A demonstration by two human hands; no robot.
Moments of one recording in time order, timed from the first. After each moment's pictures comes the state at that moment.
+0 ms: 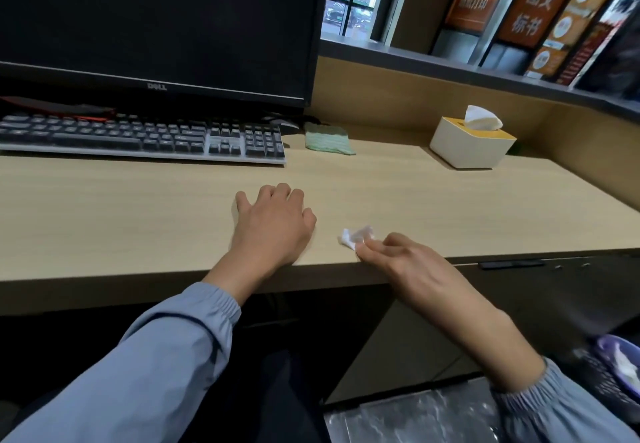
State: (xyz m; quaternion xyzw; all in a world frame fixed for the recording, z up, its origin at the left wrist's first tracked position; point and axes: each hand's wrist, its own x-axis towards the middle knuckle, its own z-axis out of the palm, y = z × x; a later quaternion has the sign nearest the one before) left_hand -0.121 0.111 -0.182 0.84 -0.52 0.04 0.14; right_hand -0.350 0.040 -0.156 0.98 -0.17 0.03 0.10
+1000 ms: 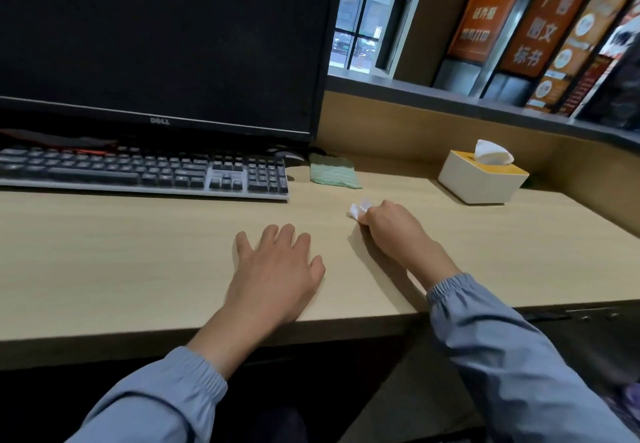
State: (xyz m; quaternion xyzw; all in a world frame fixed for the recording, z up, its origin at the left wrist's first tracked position) left_hand -0.120 0.108 -0.188 0.83 -0.54 0.05 0.12; right_hand -0.242 -0.076 -0.131 0.93 -0.30 -0.01 0.20
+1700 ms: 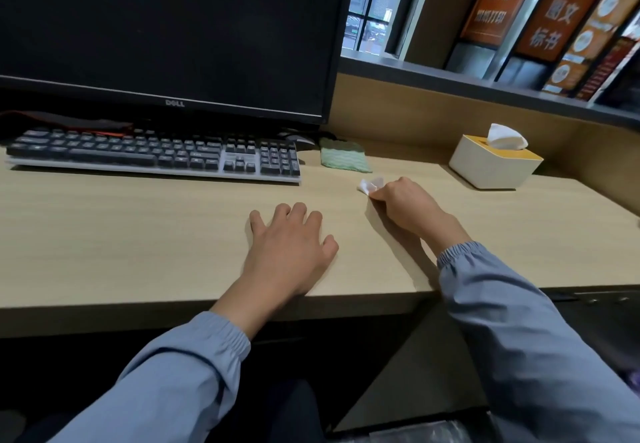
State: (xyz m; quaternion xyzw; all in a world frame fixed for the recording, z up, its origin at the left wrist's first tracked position) left_hand -0.117 0.107 -0.185 0.83 -0.54 0.03 0.14; right_hand -0.242 -0.103 -0.135 0.95 -0.28 0.01 0.16
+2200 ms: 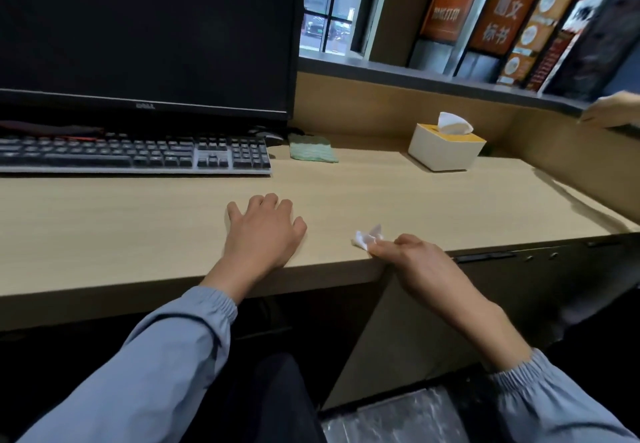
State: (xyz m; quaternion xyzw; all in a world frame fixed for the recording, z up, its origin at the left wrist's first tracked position) left_hand -0.121 0.111 -0.183 0.84 -0.53 0.02 0.13; right_hand -0.379 0.046 -0.144 0.96 -0.28 0.08 0.03
